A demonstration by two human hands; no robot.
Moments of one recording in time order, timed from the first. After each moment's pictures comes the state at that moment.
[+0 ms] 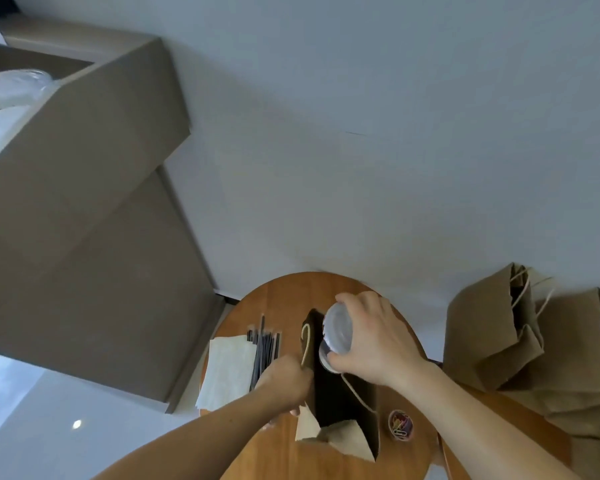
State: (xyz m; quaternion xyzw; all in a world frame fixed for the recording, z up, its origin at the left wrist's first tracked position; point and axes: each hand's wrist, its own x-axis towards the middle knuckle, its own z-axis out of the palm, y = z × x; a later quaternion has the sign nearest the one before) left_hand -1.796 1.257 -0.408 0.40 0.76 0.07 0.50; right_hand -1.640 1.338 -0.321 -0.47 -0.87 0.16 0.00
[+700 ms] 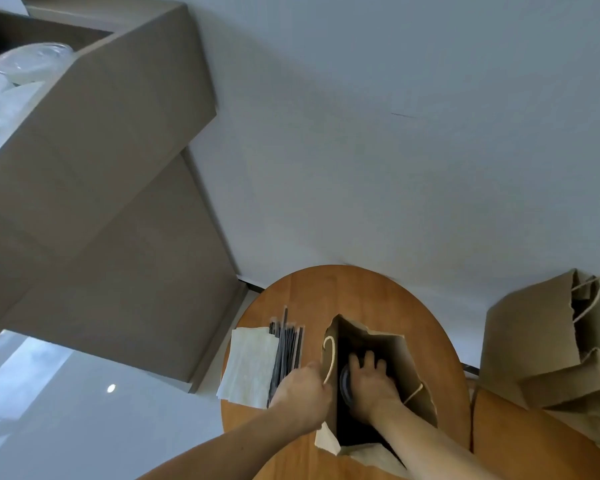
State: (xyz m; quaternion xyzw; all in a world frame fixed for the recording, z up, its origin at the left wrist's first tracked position) left_hand -1.803 1.242 -0.424 0.42 0.78 0.08 0.46; right_hand -1.669 1.320 -0.496 -0.48 -0.81 0.18 -0.30
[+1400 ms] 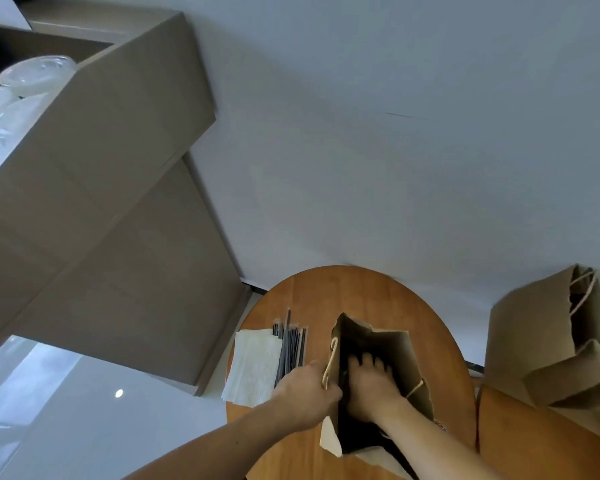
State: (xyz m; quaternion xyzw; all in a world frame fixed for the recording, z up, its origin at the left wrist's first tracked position) left_hand -1.808 1.243 -0.406 0.48 0.73 0.08 0.48; right_hand -1.670 1.316 -0.465 -0.49 -0.79 0.24 -0.27
